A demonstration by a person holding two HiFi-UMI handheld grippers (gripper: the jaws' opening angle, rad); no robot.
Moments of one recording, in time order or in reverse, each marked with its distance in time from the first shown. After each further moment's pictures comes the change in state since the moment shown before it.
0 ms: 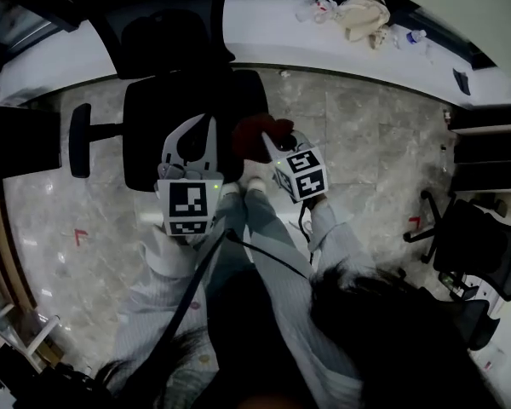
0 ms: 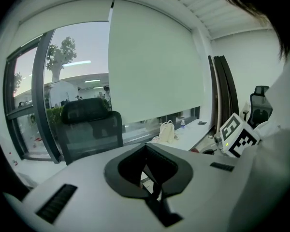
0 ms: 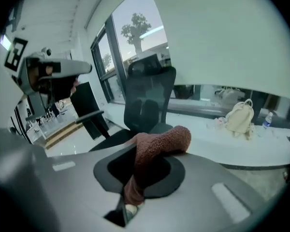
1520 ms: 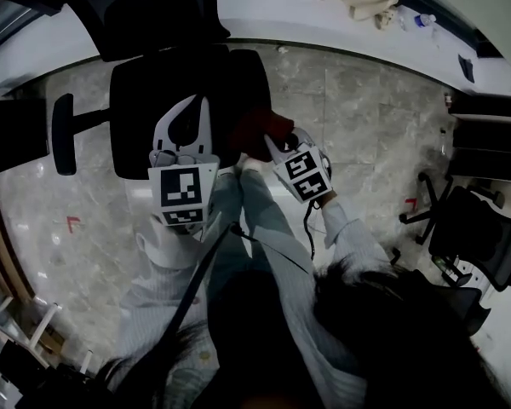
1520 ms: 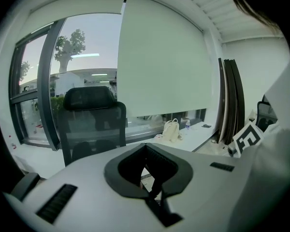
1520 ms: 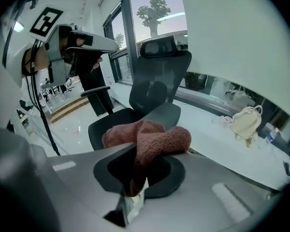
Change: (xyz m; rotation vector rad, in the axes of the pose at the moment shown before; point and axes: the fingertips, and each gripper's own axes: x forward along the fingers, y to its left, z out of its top) left arm 0.035 0.025 -0.030 -0.103 0.025 0.033; right arm 0.016 0.006 -0.053 -0.164 0.196 0.045
